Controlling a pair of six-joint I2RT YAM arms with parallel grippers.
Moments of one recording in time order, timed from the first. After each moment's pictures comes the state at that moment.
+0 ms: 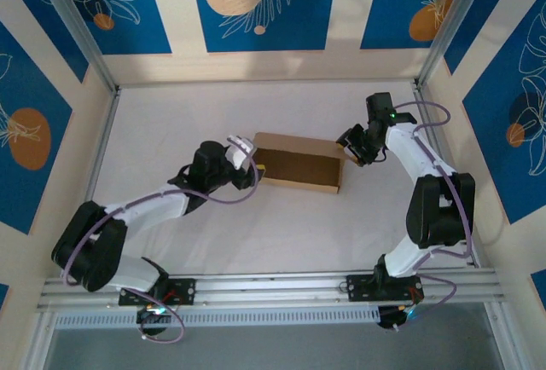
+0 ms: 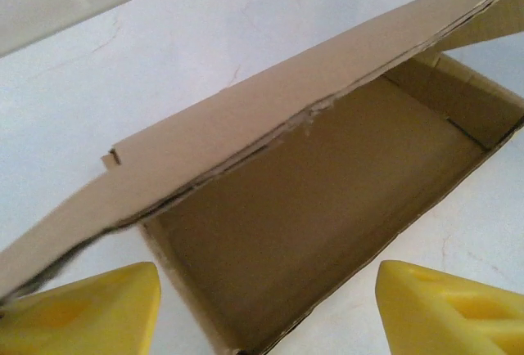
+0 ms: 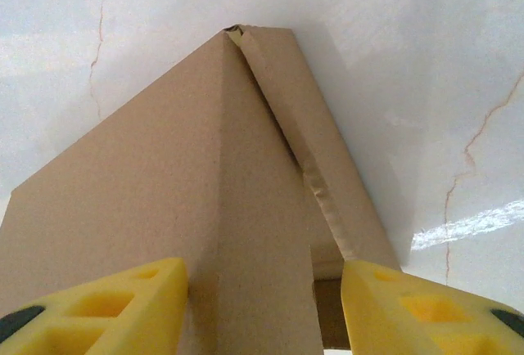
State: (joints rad) left arm -0.59 1.38 0.72 0.20 0.19 0.11; right arm 0.07 1.62 1.26 -0.85 -0.28 0.84
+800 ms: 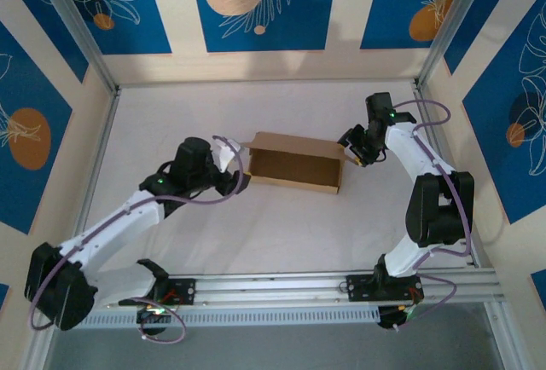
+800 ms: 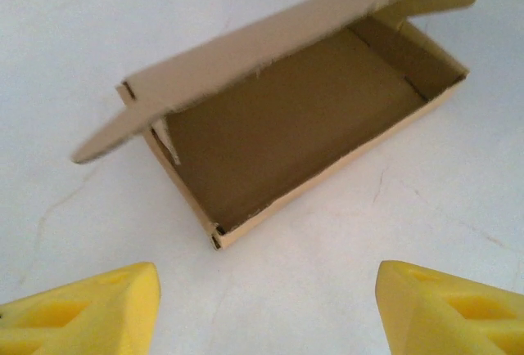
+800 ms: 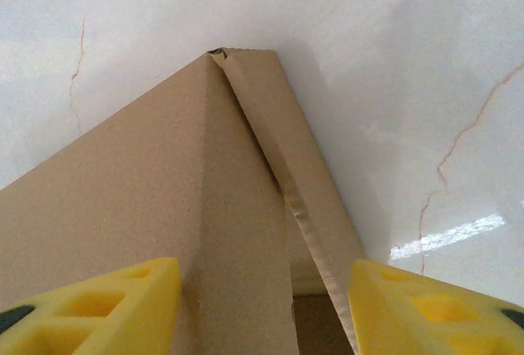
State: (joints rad) left arm -0.58 1.11 0.84 -0.32 0.18 0.06; right arm 0.07 1.63 1.27 -0.85 -0.23 0.81
